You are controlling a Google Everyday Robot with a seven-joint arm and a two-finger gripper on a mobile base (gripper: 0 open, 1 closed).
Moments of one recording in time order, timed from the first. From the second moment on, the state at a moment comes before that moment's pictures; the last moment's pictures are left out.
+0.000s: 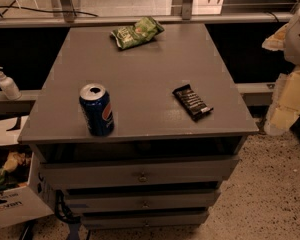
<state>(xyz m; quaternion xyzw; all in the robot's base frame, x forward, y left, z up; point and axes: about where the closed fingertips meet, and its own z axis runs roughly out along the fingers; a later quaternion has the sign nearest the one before) 0.438 -0.217 0.976 -0.60 0.78 -0.03 0.16</state>
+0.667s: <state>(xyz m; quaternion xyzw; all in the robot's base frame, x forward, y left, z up) 0.438 -0.212 0.969 -0.59 0.79 0.01 0.18</state>
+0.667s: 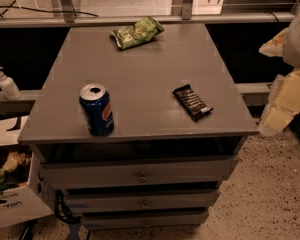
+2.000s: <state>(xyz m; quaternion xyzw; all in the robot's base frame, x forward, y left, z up) 0.428 -0.135 0.939 -0.49 0.76 0.29 0.32</state>
